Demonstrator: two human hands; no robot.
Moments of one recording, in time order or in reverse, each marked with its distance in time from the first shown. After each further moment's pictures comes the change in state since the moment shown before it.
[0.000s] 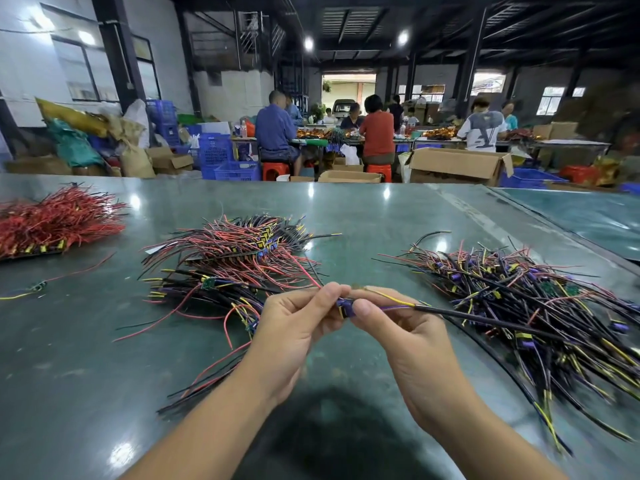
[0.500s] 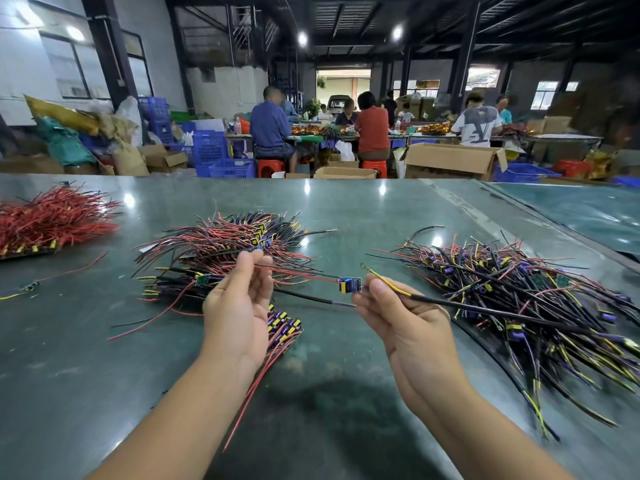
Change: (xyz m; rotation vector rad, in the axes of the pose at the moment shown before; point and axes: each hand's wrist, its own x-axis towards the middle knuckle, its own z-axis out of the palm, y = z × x) left_hand 0.018 0.015 -0.027 -0.358 0.448 0.107; right_hand 0.004 0.003 -0.005 0.183 0.259 0.114
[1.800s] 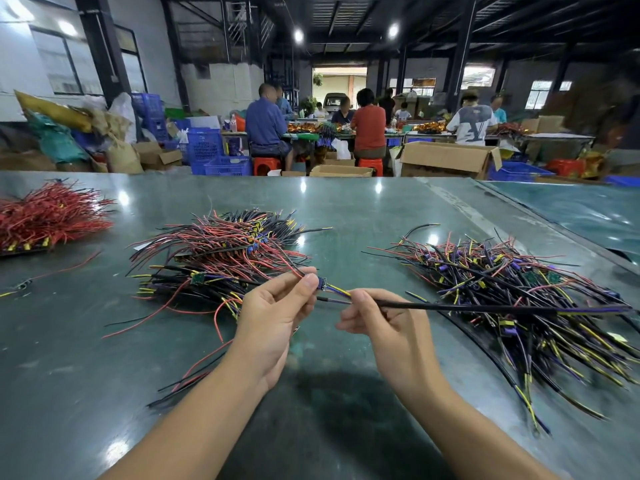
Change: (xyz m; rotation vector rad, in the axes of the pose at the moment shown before) left_hand -0.020 -0.022 0.006 0.269 -0.267 -0.136; right_hand 0.002 0.012 -0.004 -0.449 -0.077 -0.163
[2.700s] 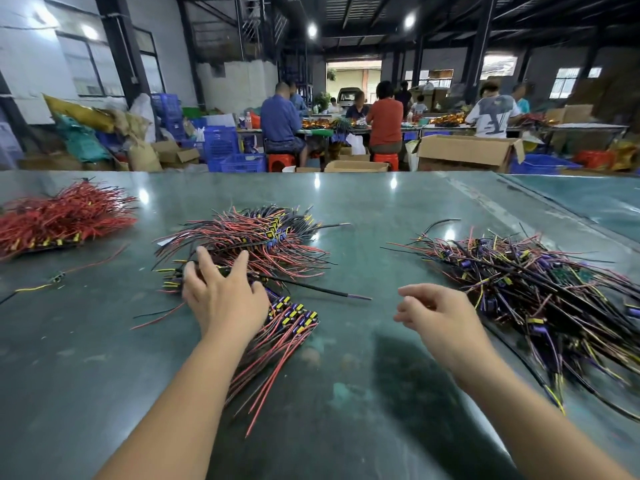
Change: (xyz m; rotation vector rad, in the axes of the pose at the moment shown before) left_hand 0.039 0.016 -0.075 1.697 0.538 0.142; right_hand 0.021 0.002 -0.034 -0.487 0.047 0.216
